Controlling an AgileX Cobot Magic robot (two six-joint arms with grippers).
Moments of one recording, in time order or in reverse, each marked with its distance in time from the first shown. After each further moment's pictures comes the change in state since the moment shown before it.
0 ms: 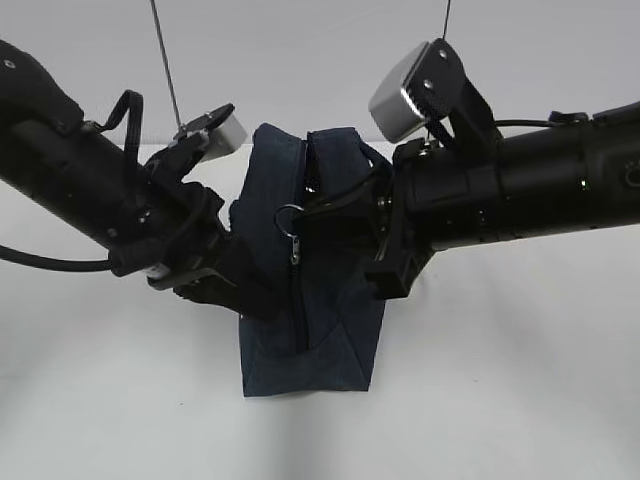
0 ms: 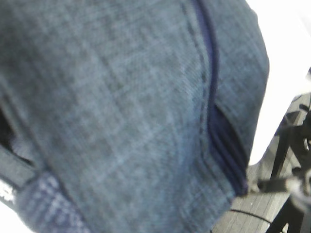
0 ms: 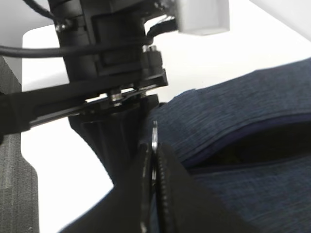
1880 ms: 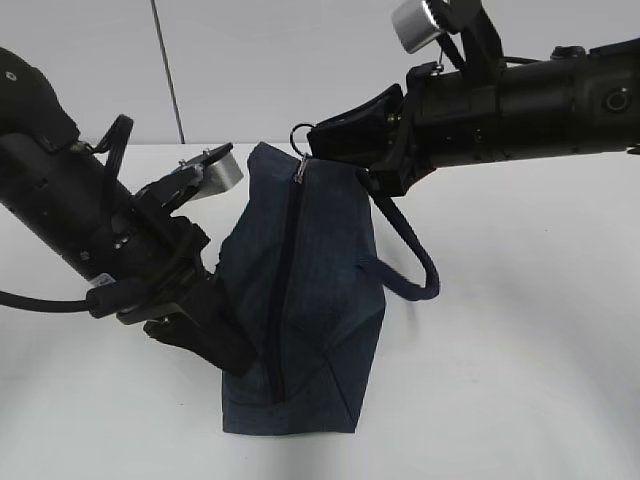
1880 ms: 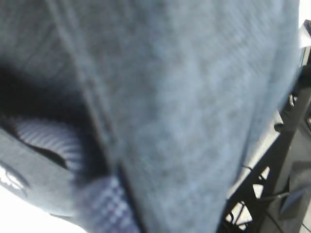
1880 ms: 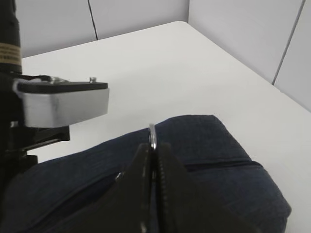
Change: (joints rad) left arm 0.001 0.000 0.019 0.098 0.158 -0.069; right arm -0.118 0.112 -0.173 0.053 -0.047 -0.045
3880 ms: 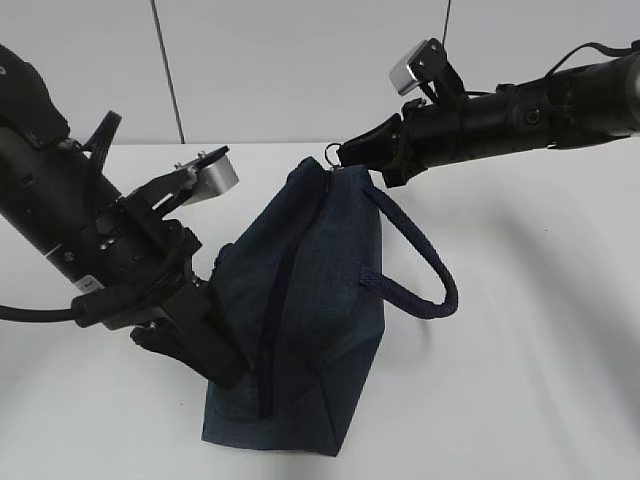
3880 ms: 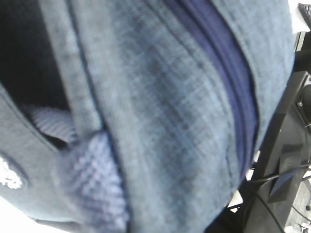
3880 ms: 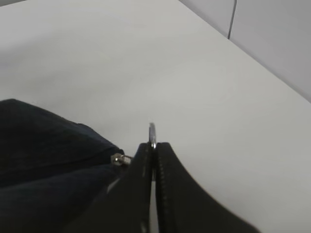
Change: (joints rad) left arm 0.000 -0.023 0.003 0.015 0.055 -0.018; right arm -0.178 0.511 -0.455 -0.149 -0.124 0.010
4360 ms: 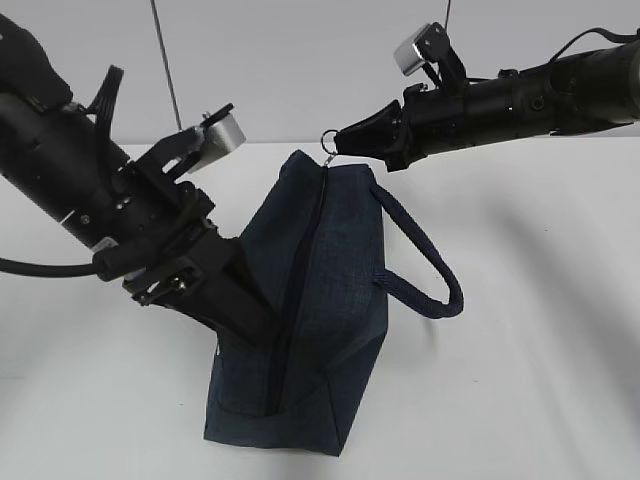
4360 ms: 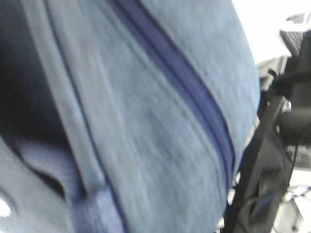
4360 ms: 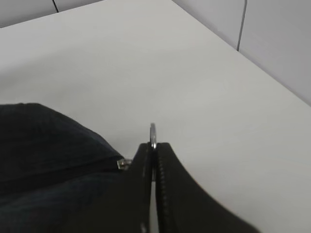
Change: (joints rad) left arm -0.001 -0.001 -0.073 -0.053 -0.006 -0.057; right arm -0.008 0.004 -0.049 -0.026 -0.068 0.078
